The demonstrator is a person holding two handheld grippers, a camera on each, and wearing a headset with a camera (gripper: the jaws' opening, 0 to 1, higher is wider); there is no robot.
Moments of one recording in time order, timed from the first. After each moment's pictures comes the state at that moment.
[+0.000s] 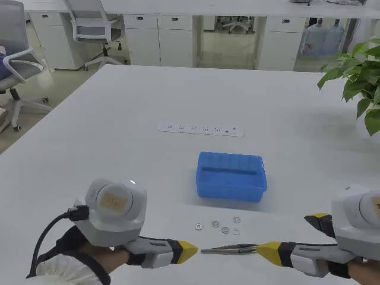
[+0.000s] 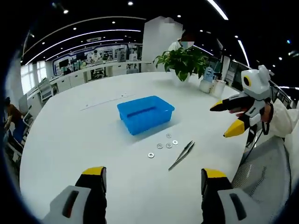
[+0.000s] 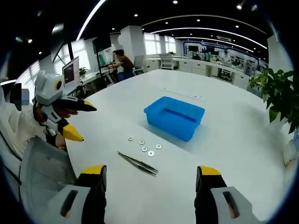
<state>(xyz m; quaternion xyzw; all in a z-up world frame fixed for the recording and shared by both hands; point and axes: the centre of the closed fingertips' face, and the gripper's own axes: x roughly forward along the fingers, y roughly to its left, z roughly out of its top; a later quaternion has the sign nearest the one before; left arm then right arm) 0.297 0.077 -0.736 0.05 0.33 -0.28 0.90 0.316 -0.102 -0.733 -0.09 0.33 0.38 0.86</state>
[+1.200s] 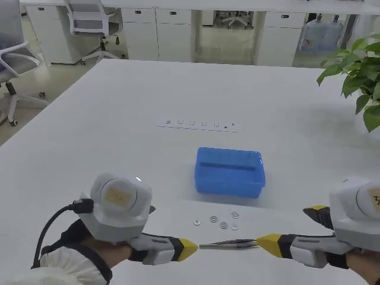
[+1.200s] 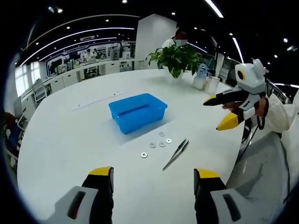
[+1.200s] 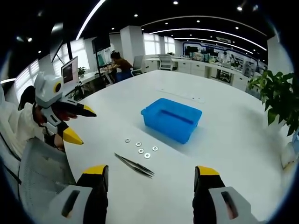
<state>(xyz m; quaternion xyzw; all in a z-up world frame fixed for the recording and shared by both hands) 0.296 0.070 -0.741 0.06 0.34 -0.30 0.89 0.321 -0.103 -0.731 -0.10 0.33 0.38 0.86</state>
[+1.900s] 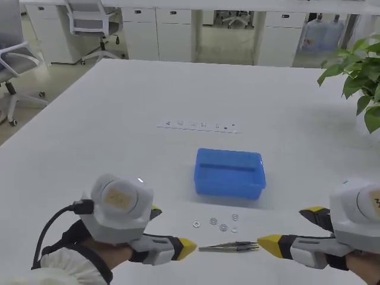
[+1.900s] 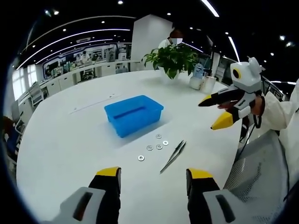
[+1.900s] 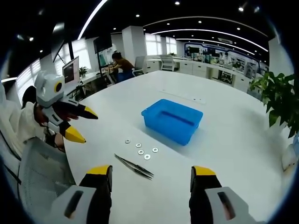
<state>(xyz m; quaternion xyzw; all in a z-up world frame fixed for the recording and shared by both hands) 0.298 0.062 -0.738 0.06 0.33 -0.32 0.88 0.325 -0.100 -0.730 -0.10 0.33 0.39 0.86</state>
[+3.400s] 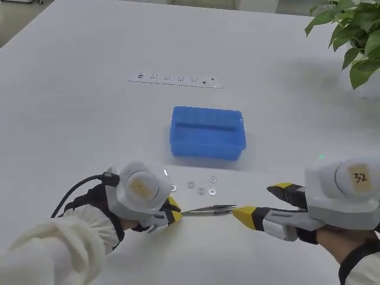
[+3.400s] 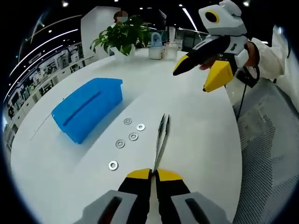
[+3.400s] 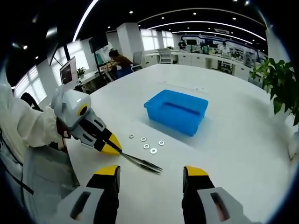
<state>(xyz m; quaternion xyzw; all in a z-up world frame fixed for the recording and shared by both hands) 0.311 0.013 -0.821 0.20 0.35 -0.48 0.78 0.316 -0.089 -0.749 -0.07 0.36 0.39 0.84</state>
